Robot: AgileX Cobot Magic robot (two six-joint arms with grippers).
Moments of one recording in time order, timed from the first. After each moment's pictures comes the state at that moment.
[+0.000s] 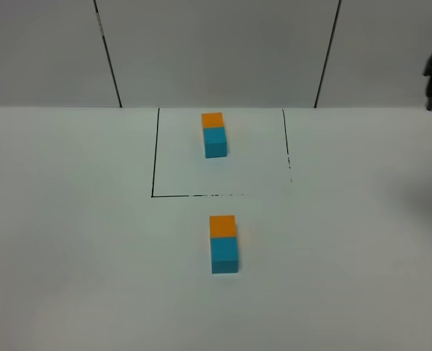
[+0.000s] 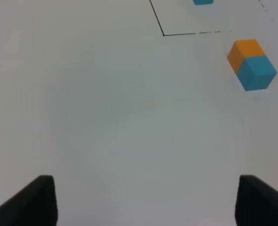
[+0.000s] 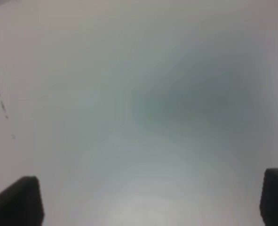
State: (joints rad) left arm -0.03 -0.01 -0.50 -0.17 1.08 0.10; right arm 0.05 1.50 -1.40 -0.13 1.00 0.40
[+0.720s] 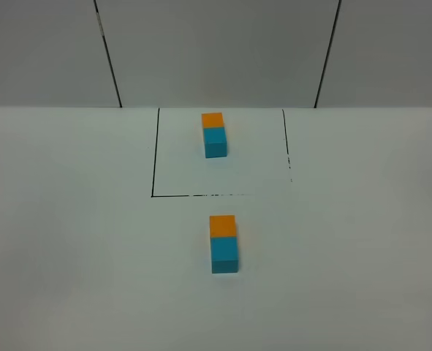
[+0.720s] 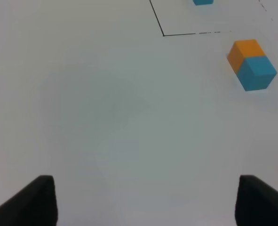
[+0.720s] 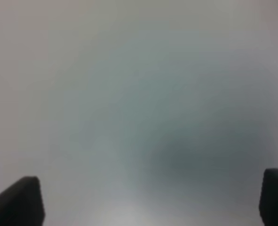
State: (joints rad) left arm -0.03 -0.01 -0.50 -0.17 1.08 0.10; right arm 0.03 0.68 -0.64 -0.18 0.97 0.39
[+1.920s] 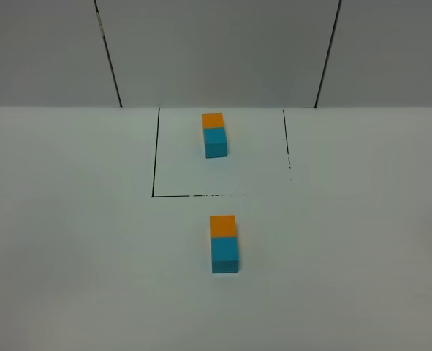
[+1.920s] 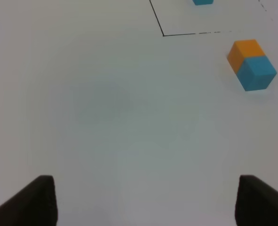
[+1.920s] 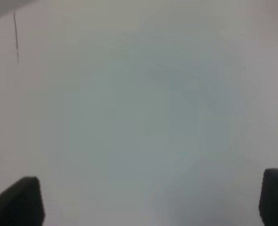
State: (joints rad) left arm -0.03 -0.01 -0.50 -0.17 1.08 0.10; right arm 0.03 0.09 -0.50 -0.11 1.05 0.31
